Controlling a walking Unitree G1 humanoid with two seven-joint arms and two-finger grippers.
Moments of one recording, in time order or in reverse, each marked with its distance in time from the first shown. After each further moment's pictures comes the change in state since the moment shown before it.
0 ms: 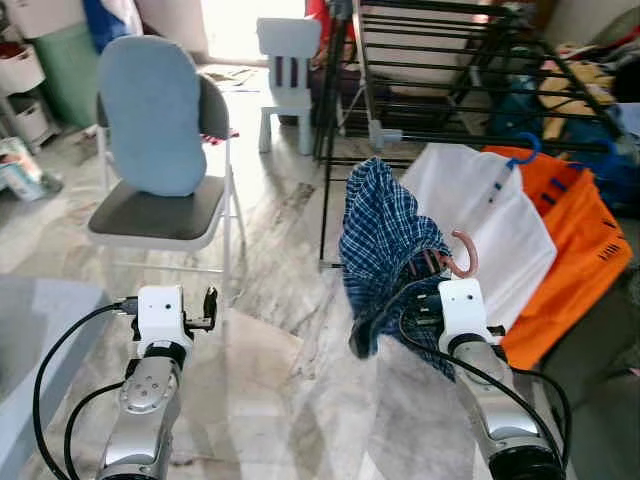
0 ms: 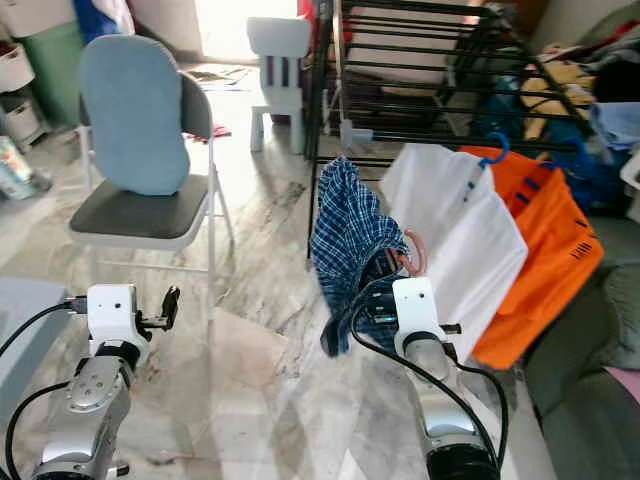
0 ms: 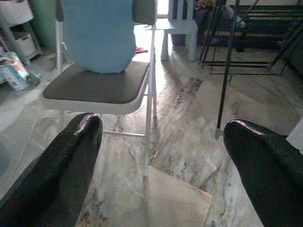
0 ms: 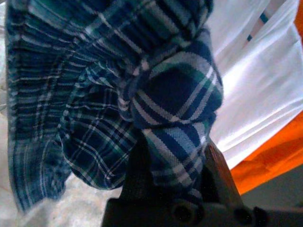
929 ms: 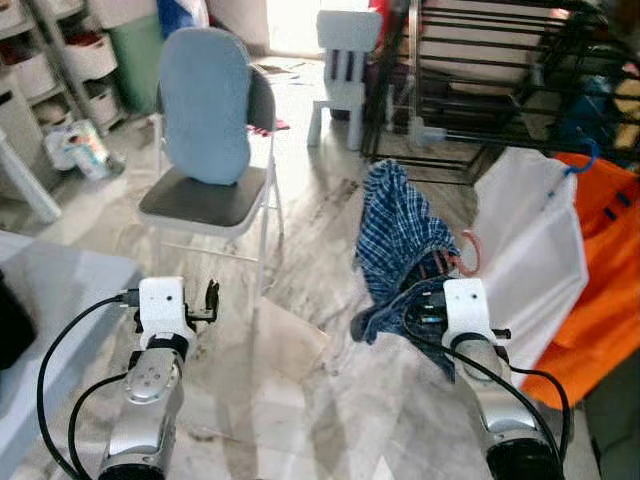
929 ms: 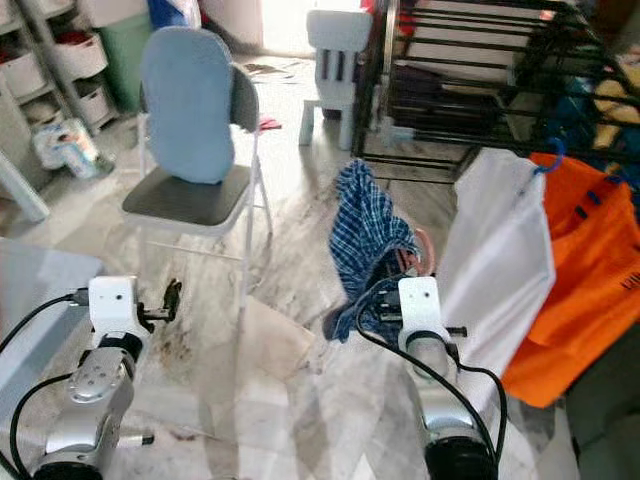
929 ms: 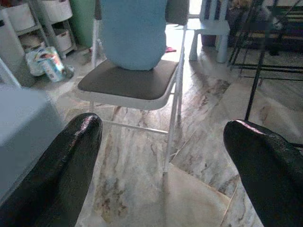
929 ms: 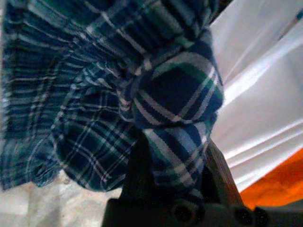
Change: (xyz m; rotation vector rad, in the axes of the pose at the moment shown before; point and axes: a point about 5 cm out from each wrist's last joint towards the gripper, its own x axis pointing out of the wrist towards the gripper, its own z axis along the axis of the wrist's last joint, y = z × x) left arm 0.007 -0.004 0.007 -0.015 -0.012 -0.009; right arm 0.005 -0.005 -0.003 0.018 0.032 -0.073
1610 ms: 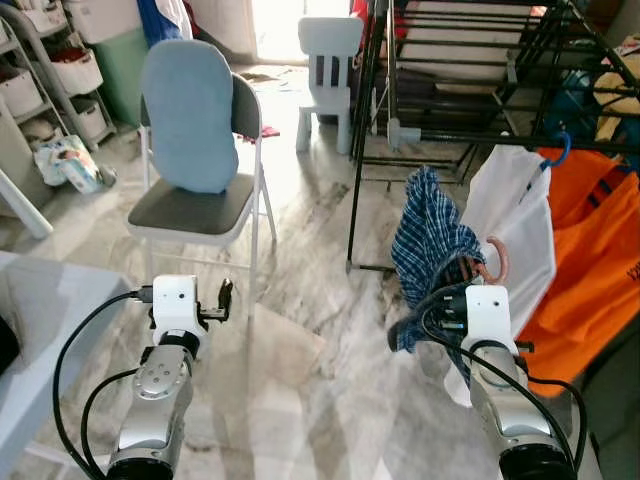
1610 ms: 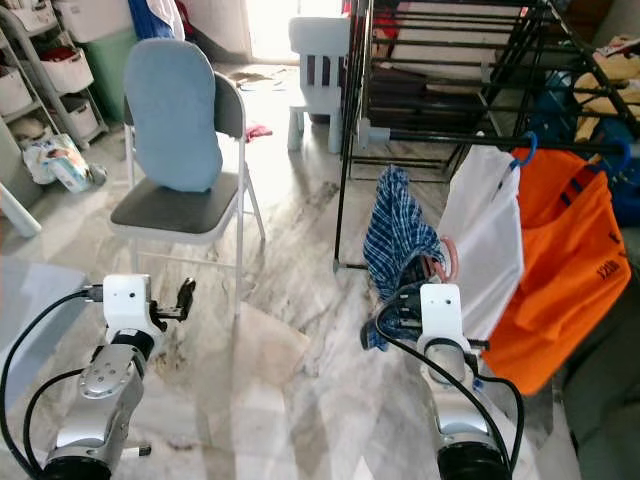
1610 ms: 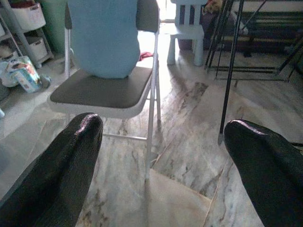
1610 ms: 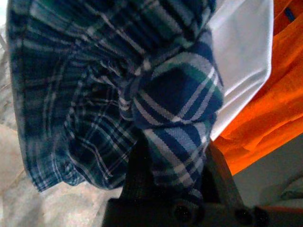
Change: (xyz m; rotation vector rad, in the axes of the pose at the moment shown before) left arm 0.004 -0.011 0.001 -0.013 -0.004 -0.067; right arm -0.001 -0.021 -0.013 0.028 0.072 -0.116
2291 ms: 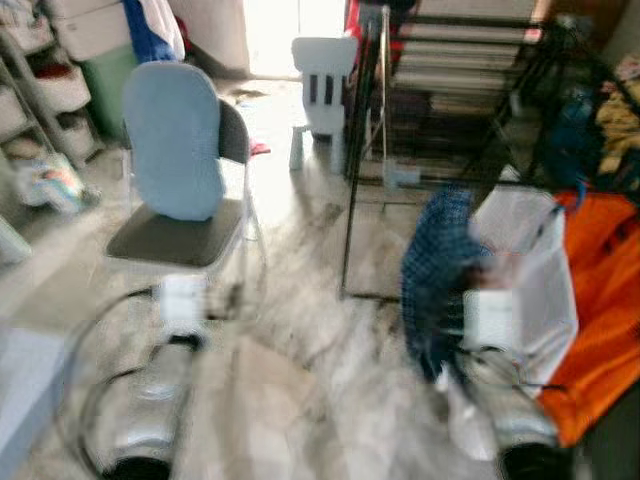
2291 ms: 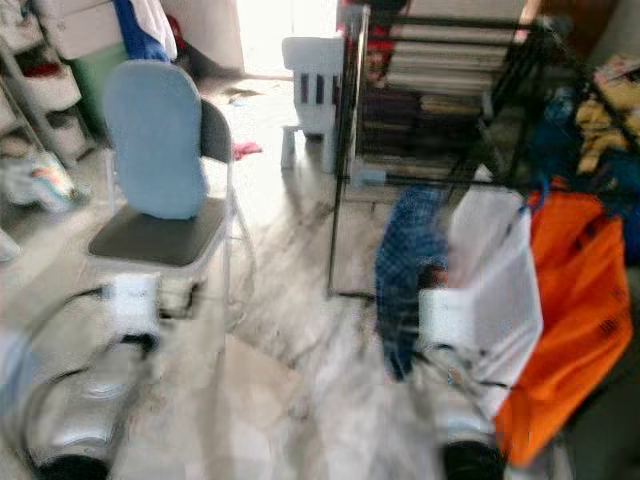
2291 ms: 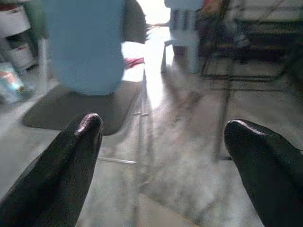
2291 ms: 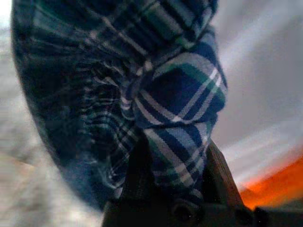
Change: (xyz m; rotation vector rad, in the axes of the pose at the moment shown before) left arm 0.001 0.007 -0.002 0.002 0.010 0.004; right arm 0.002 0.016 0.002 0.036 0.041 0.043
